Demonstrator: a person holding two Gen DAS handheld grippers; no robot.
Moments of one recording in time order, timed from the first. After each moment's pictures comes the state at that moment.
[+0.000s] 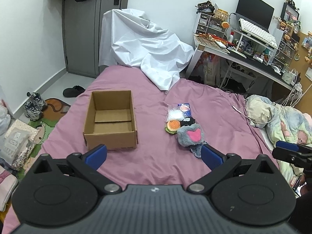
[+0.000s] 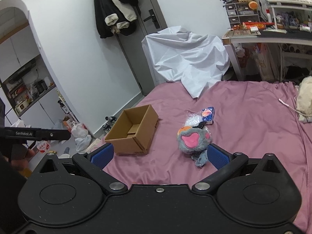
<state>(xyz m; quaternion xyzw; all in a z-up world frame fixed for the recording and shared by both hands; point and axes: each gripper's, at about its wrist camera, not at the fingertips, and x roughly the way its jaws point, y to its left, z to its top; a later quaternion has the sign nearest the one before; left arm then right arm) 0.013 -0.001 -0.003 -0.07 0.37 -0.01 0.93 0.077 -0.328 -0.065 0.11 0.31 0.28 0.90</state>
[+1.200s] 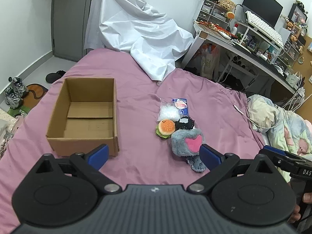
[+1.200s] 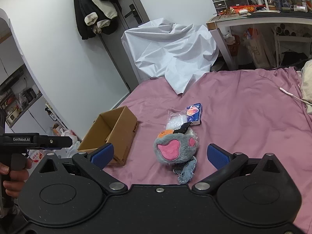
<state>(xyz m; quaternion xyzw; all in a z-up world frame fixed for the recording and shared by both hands) 0.112 -0.007 -0.071 -0.12 0.40 -0.04 0.91 0.162 -0.329 -0.124 0.14 0.32 0.26 0.90</state>
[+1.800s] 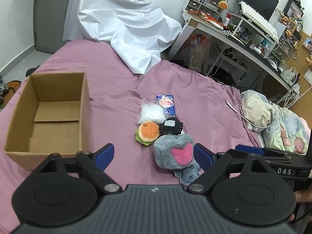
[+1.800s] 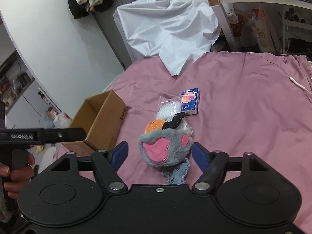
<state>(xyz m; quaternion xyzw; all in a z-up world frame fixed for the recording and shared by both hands) 0.179 -0.034 -0.114 -0.13 0.41 -0.09 0.90 0.224 -0.313 -0.149 0.11 0.39 0.27 0.88</state>
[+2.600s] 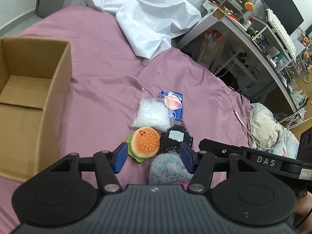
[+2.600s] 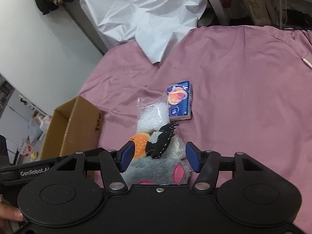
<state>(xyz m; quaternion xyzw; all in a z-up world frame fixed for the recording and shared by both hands) 0.263 -0.031 -0.182 -0.23 0.46 -0.08 0.86 0.320 -0.276 -0.191 0.13 0.47 0.21 0.84</state>
